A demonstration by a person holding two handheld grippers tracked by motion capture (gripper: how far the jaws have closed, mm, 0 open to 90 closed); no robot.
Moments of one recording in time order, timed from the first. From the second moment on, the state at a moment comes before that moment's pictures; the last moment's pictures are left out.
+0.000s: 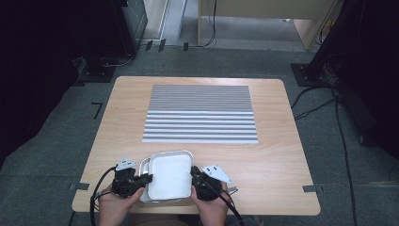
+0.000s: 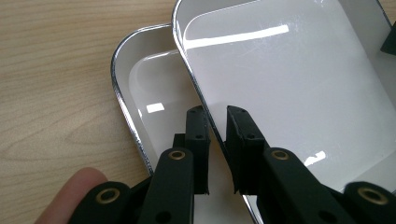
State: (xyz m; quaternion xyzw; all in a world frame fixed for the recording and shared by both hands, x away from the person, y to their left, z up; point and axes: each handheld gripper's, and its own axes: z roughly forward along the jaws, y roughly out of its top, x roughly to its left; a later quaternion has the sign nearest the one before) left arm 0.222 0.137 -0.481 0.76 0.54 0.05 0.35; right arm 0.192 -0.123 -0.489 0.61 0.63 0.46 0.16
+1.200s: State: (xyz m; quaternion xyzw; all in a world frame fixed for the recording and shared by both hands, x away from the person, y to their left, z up) left arm 0.218 0.131 -0.482 0.73 0.56 0.09 0.38; right arm 0.195 -0.122 -0.494 0.63 0.60 0.48 0.16
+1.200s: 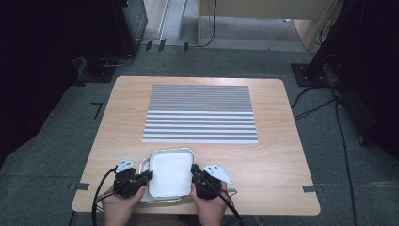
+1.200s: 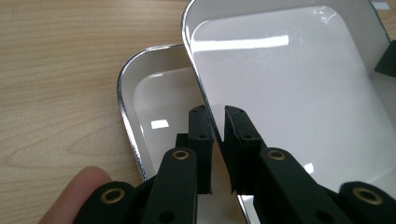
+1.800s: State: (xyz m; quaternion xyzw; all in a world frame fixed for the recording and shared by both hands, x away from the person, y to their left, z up) left arm 0.226 0.116 -0.472 0.72 0.56 0.11 0.40; right arm 0.200 -0.138 -0.487 0.63 0.57 0.50 0.16
